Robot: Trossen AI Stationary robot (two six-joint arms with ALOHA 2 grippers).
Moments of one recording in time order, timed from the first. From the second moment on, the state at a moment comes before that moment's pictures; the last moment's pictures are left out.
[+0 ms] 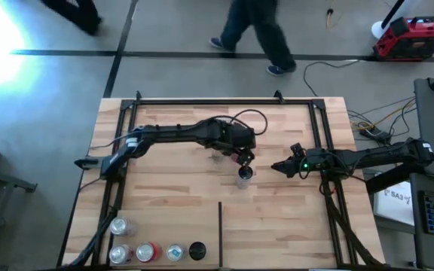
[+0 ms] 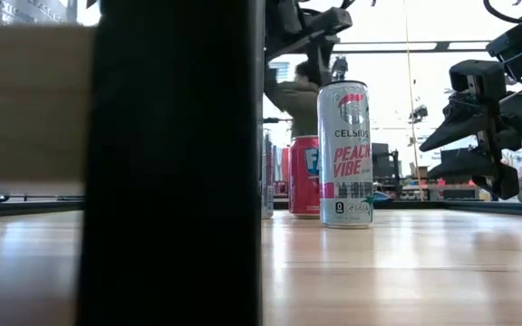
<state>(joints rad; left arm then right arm) 0.03 2.21 2.26 -1.24 -0.23 -0.81 0.00 0.57 0.03 0.11 0.08 1.07</state>
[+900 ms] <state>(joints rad) 0.13 2.32 2.26 -1.14 -0.22 -0.57 0.00 0.57 0.03 0.11 0.08 1.07</state>
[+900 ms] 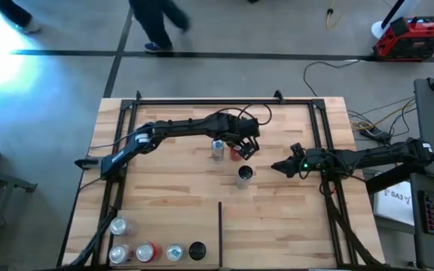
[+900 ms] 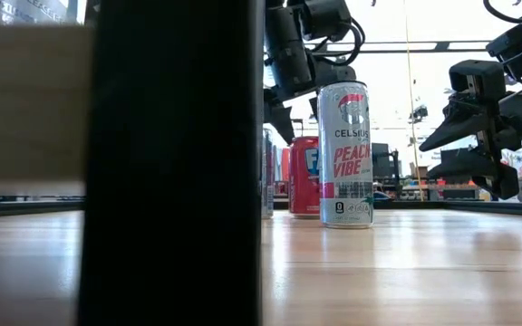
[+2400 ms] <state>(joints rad) 0.15 2.35 2.31 -1.21 -0.14 -0.57 0.00 0.57 0.03 0.11 0.08 1.07</state>
